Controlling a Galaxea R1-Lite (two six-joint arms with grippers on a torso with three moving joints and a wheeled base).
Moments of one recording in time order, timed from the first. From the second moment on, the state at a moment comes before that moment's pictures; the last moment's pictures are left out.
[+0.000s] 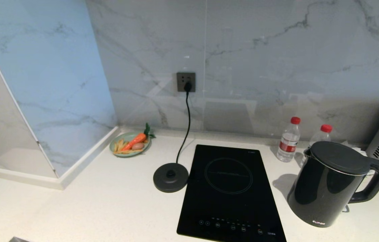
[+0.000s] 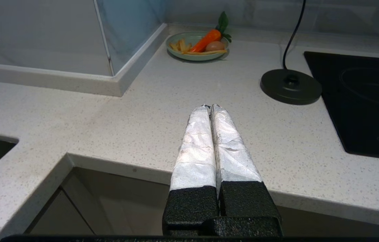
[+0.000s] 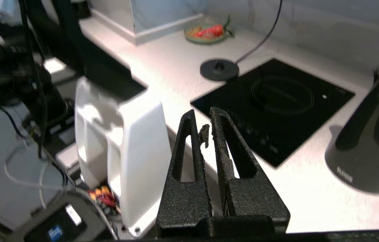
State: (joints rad) left arm 0.00 0.00 0.00 0.00 0.00 0.00; right arm 0.00 0.17 -0.92 0.80 0.75 -0.05
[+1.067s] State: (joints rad) left arm 0.00 0.00 0.00 0.00 0.00 0.00; right arm 0.00 0.00 -0.07 0.12 0.10 -0.01
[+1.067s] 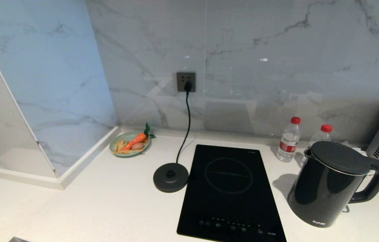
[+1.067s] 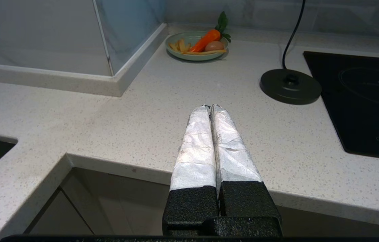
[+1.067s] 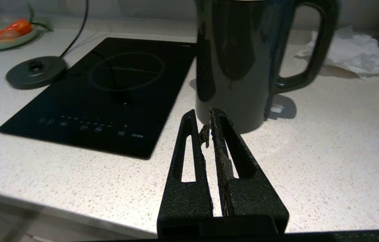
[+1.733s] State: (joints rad) left arm 0.00 0.00 0.00 0.00 0.00 0.00; right arm 0.00 0.00 -0.05 0.12 0.05 -0.09
